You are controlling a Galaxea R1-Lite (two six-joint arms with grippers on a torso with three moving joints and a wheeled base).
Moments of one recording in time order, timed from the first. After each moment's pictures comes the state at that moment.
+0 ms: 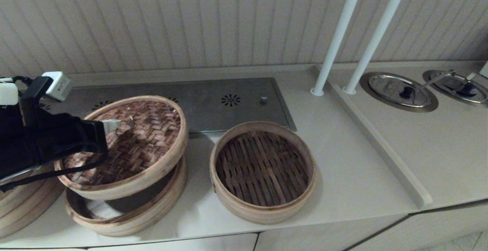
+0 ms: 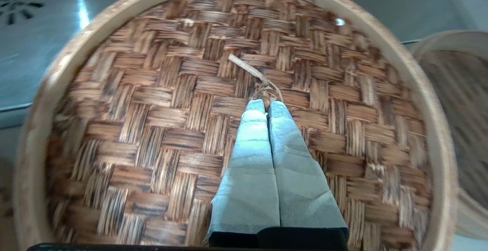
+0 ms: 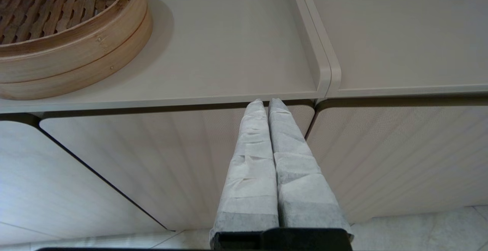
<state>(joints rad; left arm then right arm) -0.10 1.40 -0.71 -0.41 -0.17 -0.02 0.00 0.00 -0.04 0.10 0.01 0.00</state>
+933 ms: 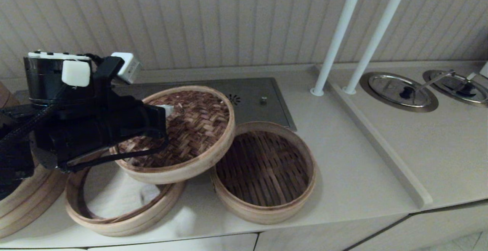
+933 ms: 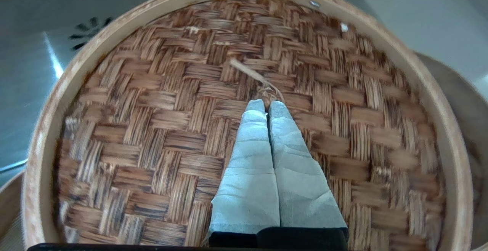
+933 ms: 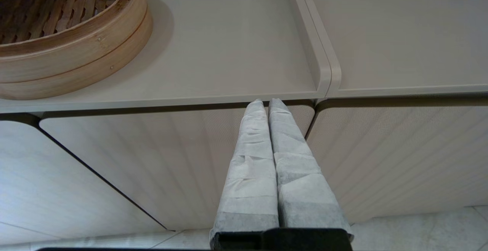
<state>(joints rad) -0.48 1.52 -0.90 -0.39 0.07 -0.03 0.00 0.00 -0.04 0.10 0.01 0.00</state>
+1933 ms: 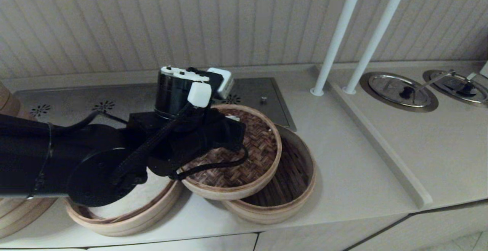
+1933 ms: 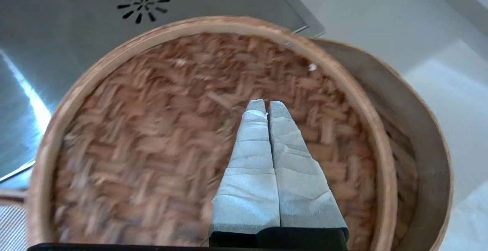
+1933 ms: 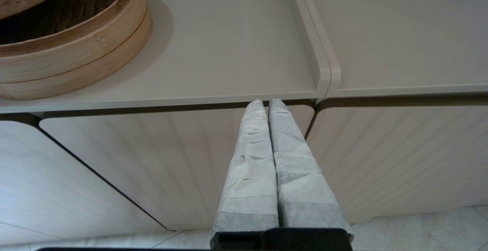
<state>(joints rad) -0.81 1.78 -1.11 -0.40 0.28 -0.03 0.00 0.00 -0.04 0.10 0.01 0.00</state>
